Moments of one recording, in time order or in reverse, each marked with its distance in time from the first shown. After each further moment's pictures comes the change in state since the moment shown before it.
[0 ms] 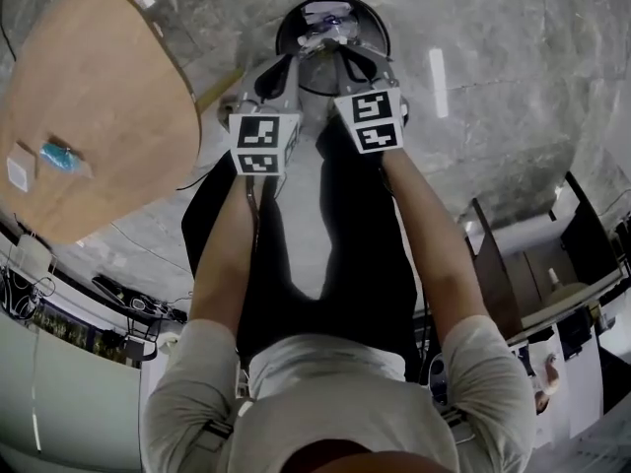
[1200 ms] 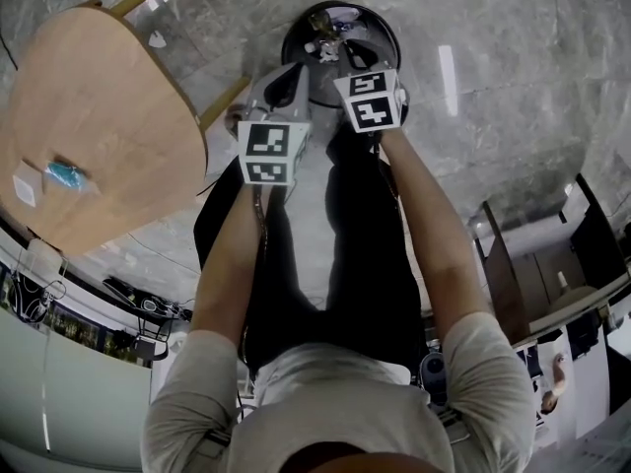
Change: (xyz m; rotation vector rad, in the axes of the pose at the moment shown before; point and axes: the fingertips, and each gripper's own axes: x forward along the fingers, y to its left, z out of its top) left arm 0.017 0.006 -0.007 0.017 0.068 -0.033; right arm 0.062 -0.022 -0.027 0.079 0.142 -0.036
